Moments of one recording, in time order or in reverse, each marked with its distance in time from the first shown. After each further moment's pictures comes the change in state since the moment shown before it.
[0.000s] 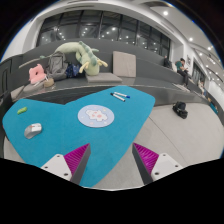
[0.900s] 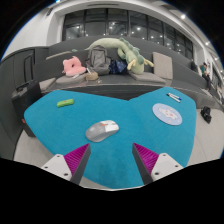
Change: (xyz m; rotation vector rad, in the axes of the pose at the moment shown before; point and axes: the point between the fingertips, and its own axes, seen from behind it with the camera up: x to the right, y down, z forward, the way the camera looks) arm -0.343 0.022 -0.023 -0.008 -0.268 -0.067
